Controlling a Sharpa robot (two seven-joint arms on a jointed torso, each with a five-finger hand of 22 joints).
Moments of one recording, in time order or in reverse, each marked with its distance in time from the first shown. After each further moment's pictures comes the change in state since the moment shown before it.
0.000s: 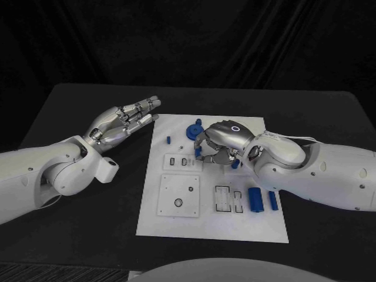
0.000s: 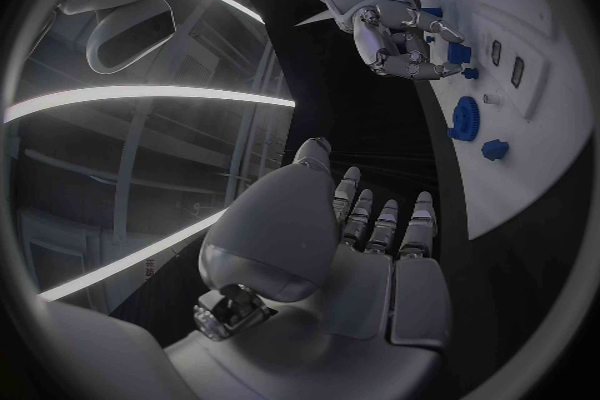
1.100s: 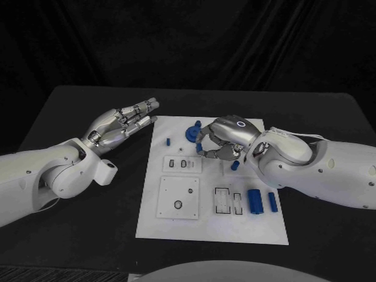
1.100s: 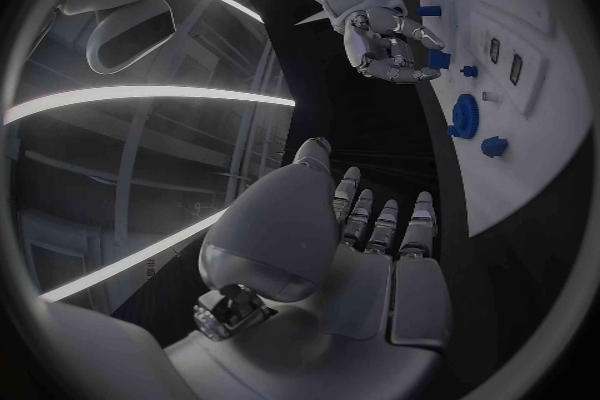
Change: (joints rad) left arm 0.000 -0.003 0.000 0.001 0.000 -0.003 0.003; left_hand 0.000 0.000 0.000 0.000 0.000 0.000 0.000 0.000 0.000 0.000 0.000 0.000 0.000 0.000 0.000 0.000 0.000 0.000 0.000 0.000 0.000 0.000; right arm 0.028 -0.036 0.000 0.018 0.017 -0.051 0.038; right_hand 0.012 0.001 0.004 0.001 -0.005 0.008 -0.008 -0.016 0.000 0.001 -0.006 0.000 0.000 -0.002 -0.002 0.000 0.000 0.000 0.004 -0.004 0.009 0.000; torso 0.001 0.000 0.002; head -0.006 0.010
